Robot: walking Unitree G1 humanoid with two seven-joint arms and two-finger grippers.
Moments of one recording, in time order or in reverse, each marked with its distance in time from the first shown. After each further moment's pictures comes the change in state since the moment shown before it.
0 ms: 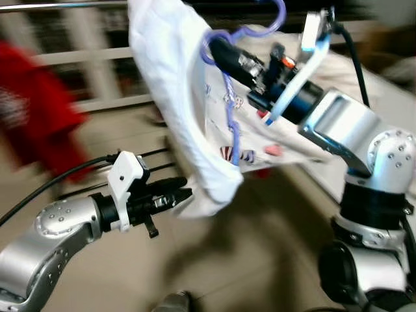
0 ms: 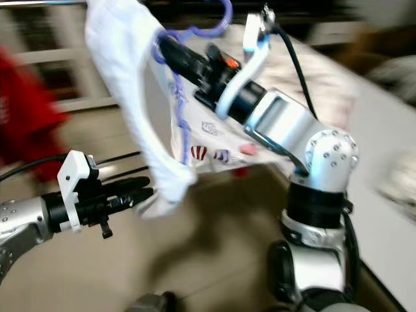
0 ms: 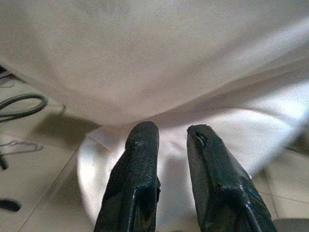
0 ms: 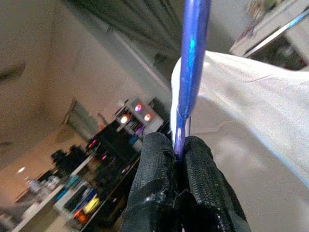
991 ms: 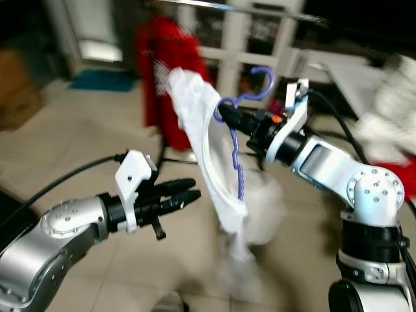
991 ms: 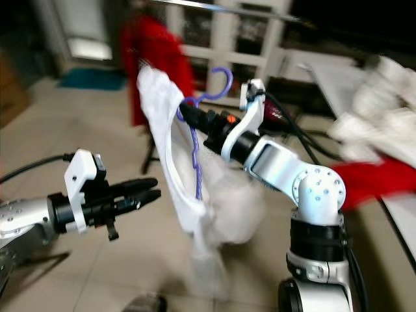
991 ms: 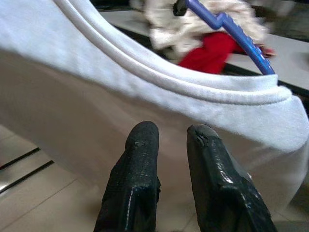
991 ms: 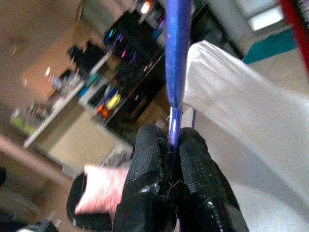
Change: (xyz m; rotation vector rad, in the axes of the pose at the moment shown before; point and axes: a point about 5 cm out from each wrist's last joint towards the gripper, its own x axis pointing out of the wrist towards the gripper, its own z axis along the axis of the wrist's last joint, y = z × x) left arm 0.008 -0.004 0.007 -0.004 -0.006 -0.020; right arm -0.020 -0.050 -0.039 -0.059 0.074 -0.230
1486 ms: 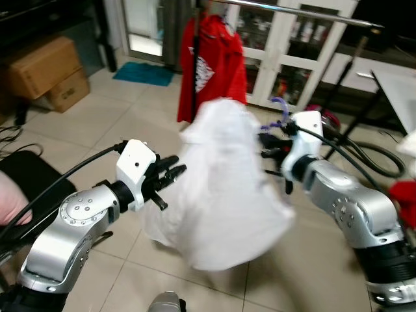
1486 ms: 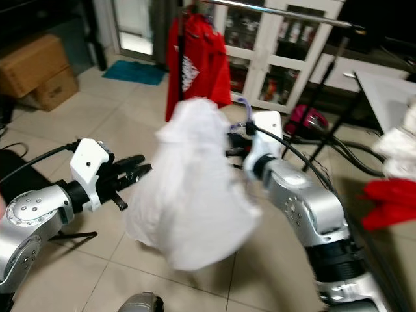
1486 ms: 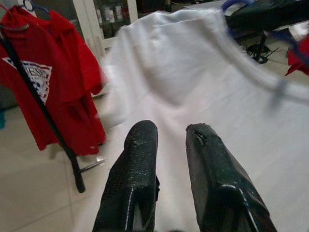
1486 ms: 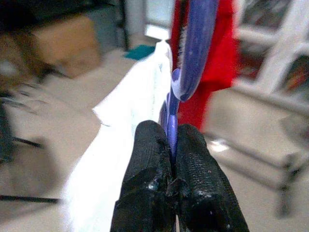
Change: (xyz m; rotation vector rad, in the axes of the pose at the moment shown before) left arm 0.014 0.037 -0.010 0.150 0.006 0.339; right arm -0.027 -0.077 -0.012 -0.735 -0.002 -0.535
